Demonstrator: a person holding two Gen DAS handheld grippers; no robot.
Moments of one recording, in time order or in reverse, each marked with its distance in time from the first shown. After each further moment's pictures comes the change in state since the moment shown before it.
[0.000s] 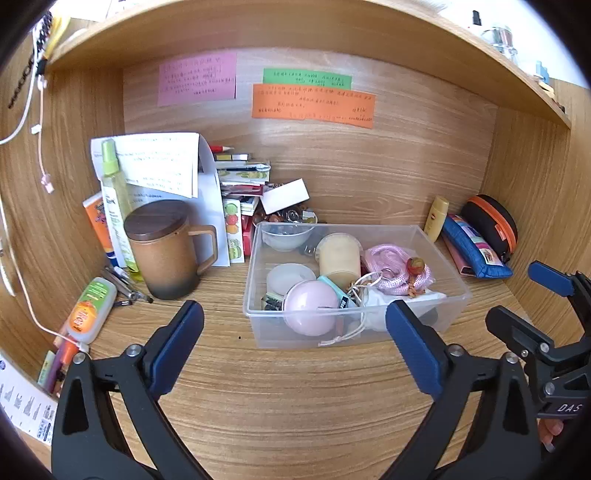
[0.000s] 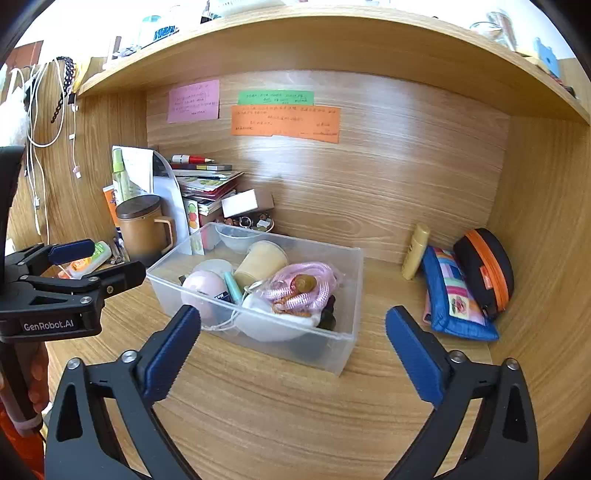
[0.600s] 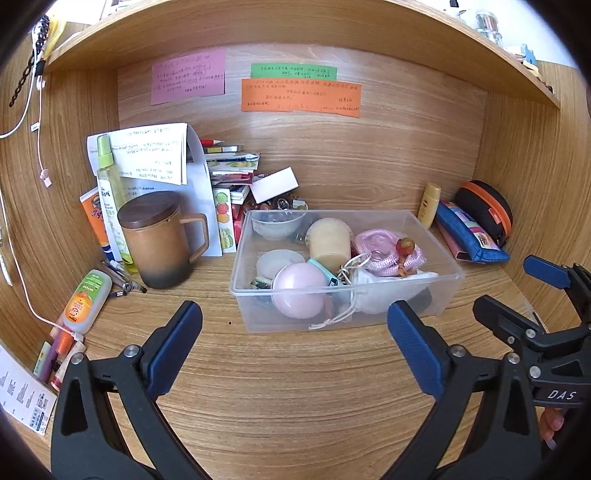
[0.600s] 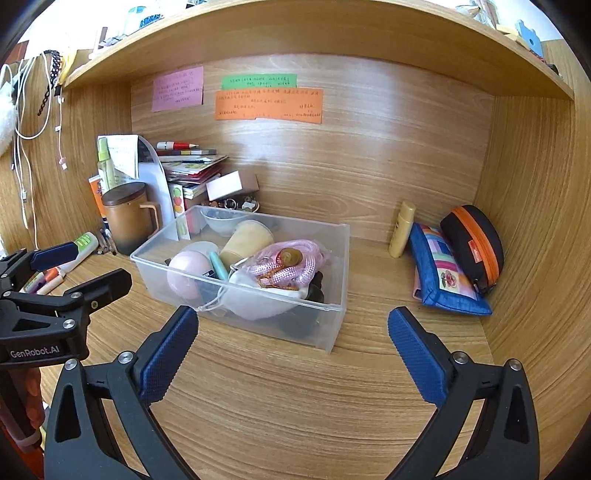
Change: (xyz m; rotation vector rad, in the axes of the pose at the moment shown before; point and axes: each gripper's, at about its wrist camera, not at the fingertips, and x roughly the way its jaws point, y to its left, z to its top) left arm -0.001 -0.013 -0.018 0.022 -0.001 -0.005; right arm 0.008 -0.004 -0.015 0.023 0.053 -0.043
